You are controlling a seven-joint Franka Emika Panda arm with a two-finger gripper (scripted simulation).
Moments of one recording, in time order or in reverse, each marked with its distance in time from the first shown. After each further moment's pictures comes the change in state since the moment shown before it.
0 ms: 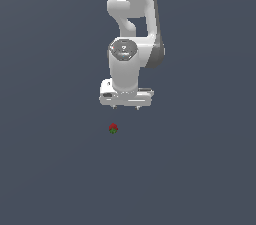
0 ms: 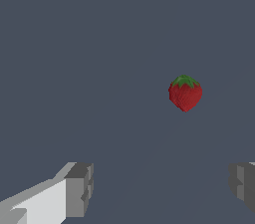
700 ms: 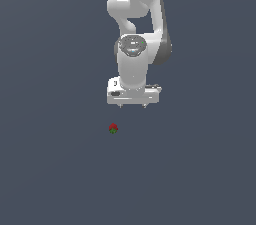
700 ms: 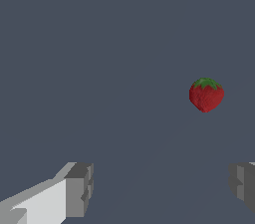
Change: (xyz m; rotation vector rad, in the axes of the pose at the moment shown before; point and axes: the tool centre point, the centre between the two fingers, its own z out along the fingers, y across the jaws) arm -0.003 -0.029 -0.009 0.024 0.009 -0.045
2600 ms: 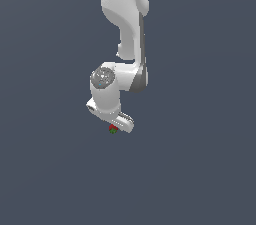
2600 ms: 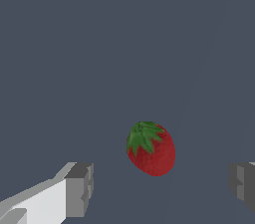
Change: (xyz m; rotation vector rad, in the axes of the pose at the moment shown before) arm 0.049 0.093 0.073 -0.018 0.045 0.513
